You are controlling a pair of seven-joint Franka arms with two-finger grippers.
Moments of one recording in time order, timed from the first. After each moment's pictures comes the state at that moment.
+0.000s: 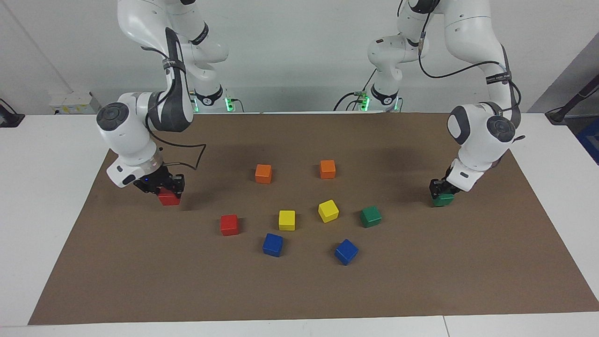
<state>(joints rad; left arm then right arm) 0.13 0.24 -0.12 -2.02 0.05 2.24 -0.01 -0.02 0.19 -0.02 -2.02 0.02 2.23 -0.04</state>
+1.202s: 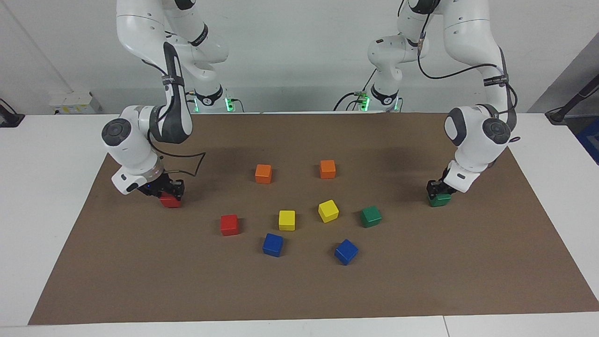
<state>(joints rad) 0.13 0.25 -0.12 -2.04 0.05 2.28 -0.04 -0.06 0.23 -0.02 -2.09 0.02 2.28 -0.07</state>
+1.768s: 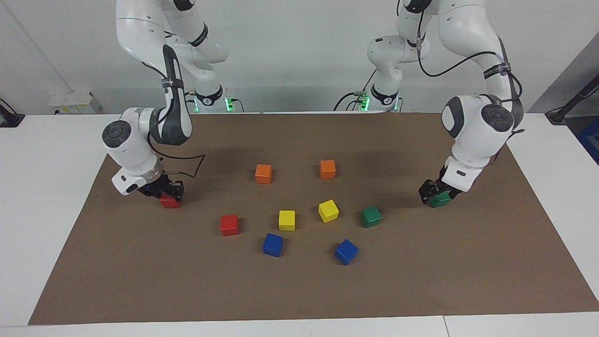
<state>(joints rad) -0.05 0.27 -0.13 -1.78 0.04 2.12 -0.34 -0.07 0.23 -0.02 -2.10 0.02 2.30 -0.07</state>
